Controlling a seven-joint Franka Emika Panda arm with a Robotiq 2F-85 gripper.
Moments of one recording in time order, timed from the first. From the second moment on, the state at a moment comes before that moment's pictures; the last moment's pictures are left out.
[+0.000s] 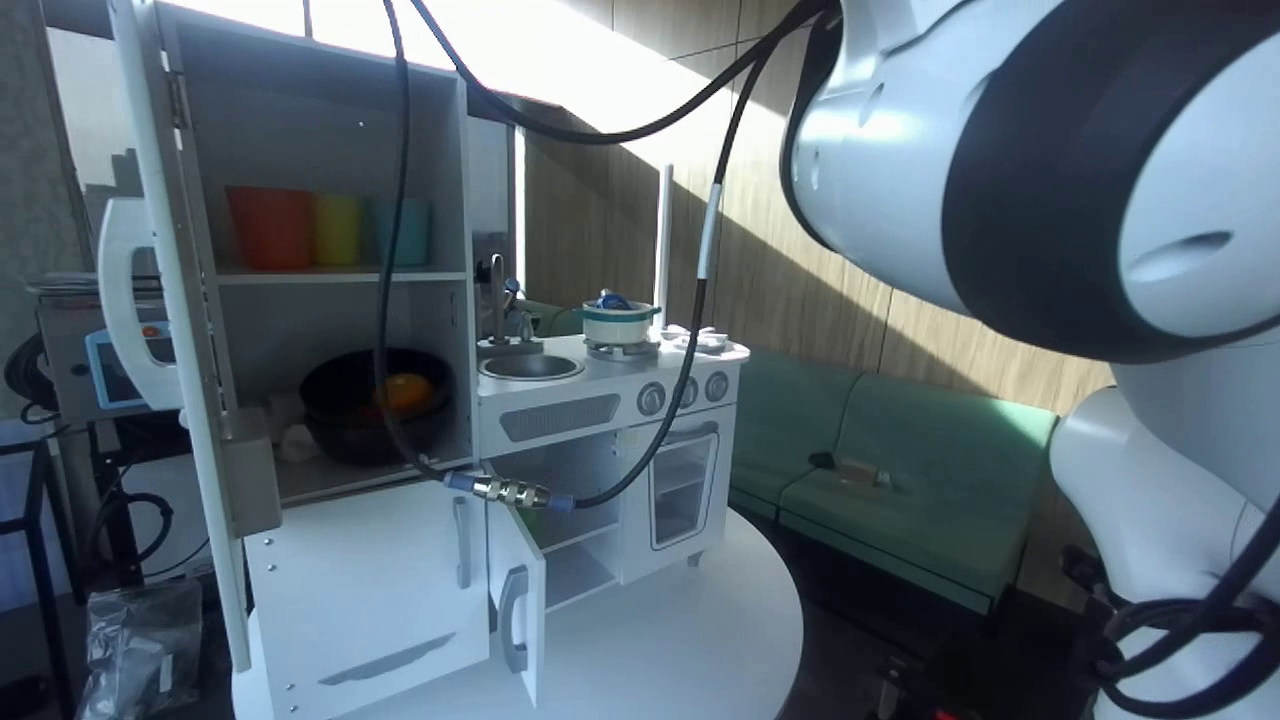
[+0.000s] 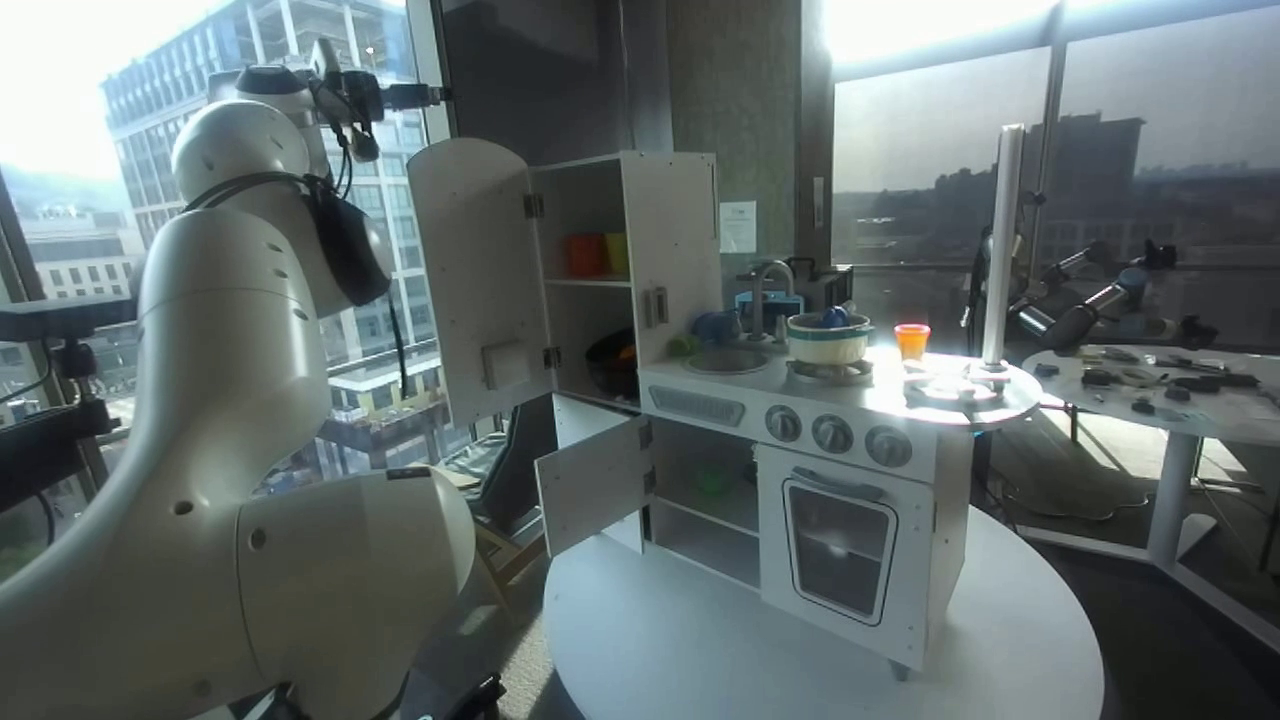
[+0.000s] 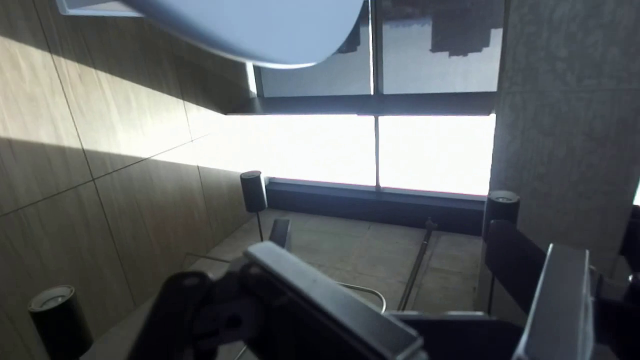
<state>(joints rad) 1.16 0.74 -0.26 -0.45 -1.40 1.76 1.31</state>
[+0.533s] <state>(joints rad) 1.20 0.75 -0.07 -0.45 -1.18 1.87 1.29</state>
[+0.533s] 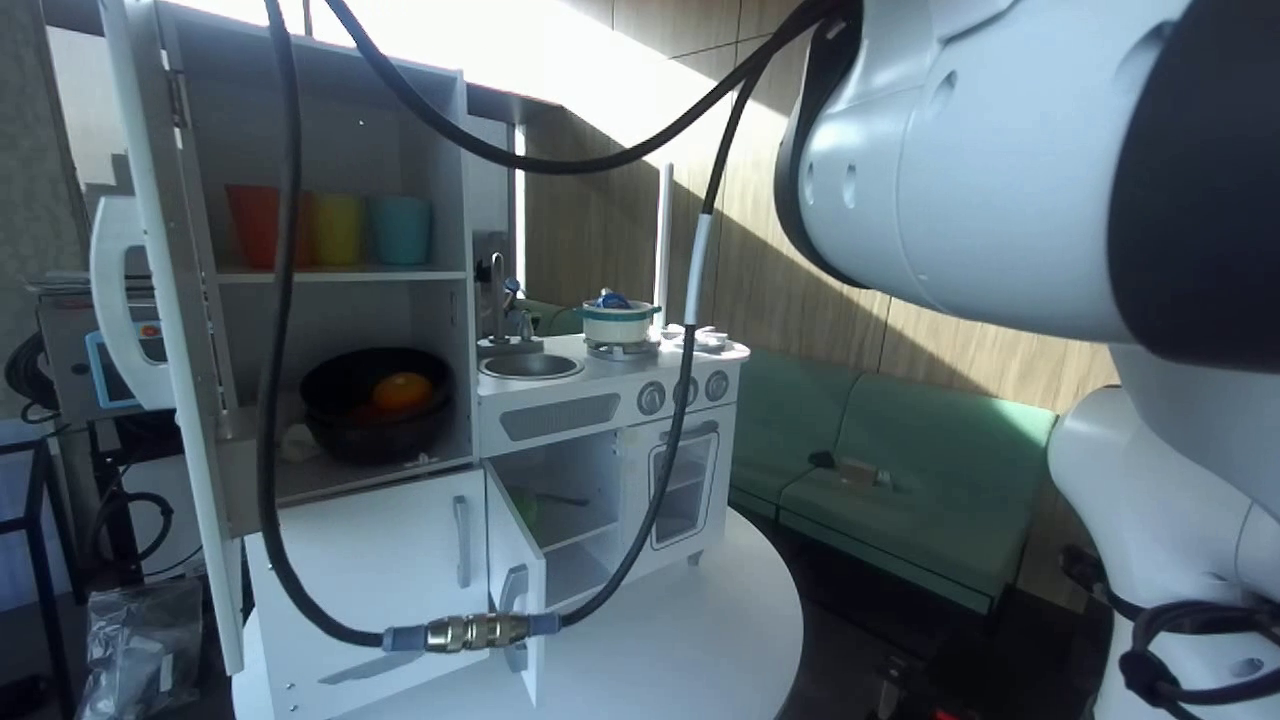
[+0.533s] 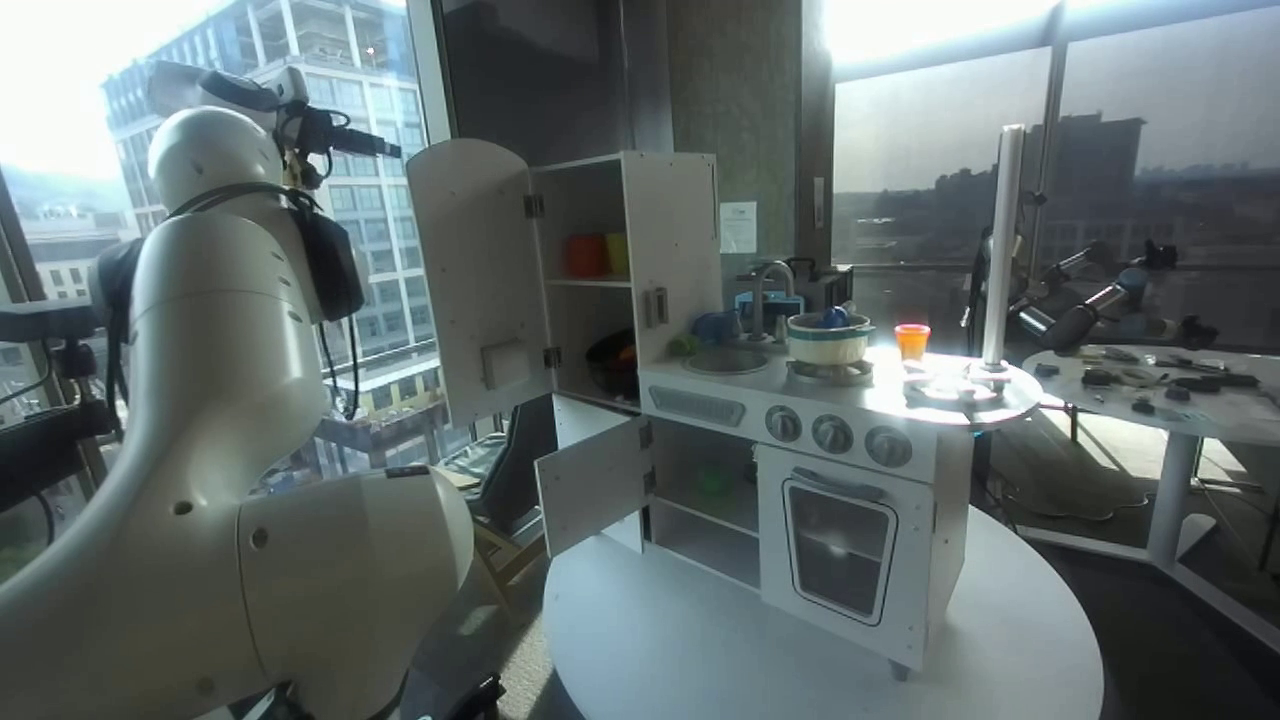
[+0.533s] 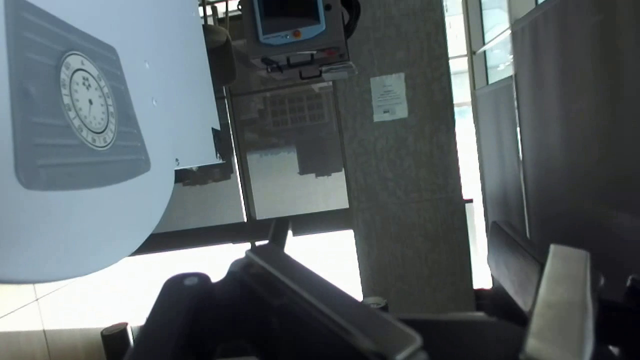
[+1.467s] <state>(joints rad) 1.09 0.71 -0.18 -0.45 -0.85 1.75 1.29</state>
